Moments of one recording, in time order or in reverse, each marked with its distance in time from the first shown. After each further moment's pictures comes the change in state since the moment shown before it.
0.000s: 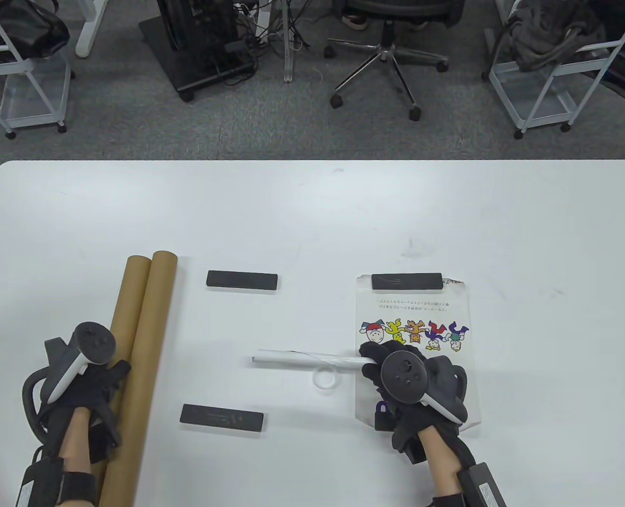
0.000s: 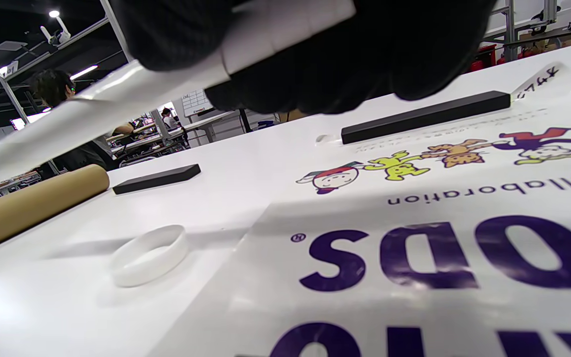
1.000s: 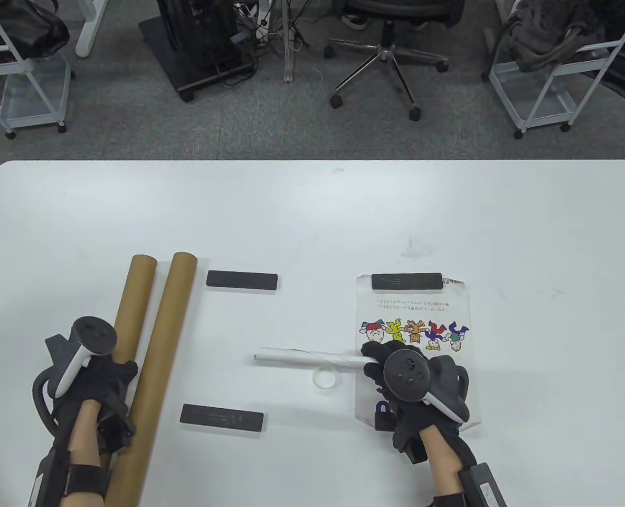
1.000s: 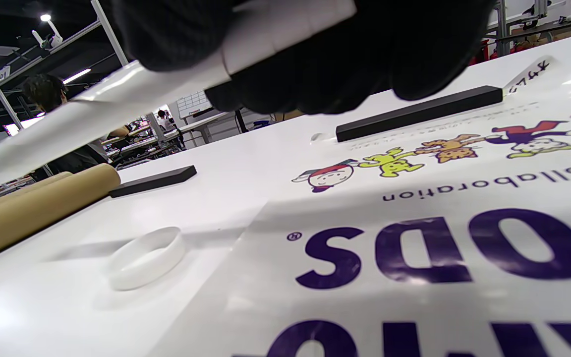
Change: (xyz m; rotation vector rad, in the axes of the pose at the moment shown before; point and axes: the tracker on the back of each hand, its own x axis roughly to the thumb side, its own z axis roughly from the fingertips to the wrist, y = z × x) left_hand 0.008 0.000 -0.003 -0.036 0.046 0.136; right_hand -0.003 -0.001 0.000 0.001 0.016 -0.022
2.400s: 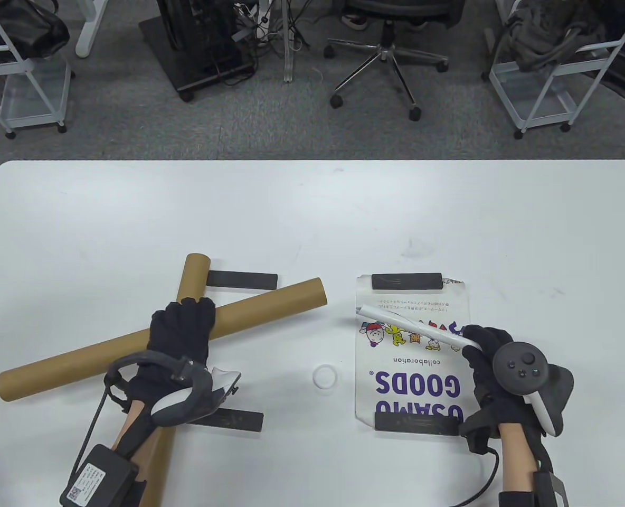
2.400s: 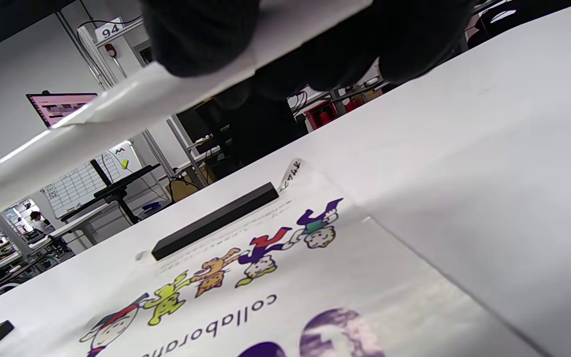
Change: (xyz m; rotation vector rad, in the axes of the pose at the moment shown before) left_hand 0.150 -0.040 0.103 0.904 -0.681 -1.066; right_hand -0.126 -0.052 0.037 -0.229 0.372 -0.172
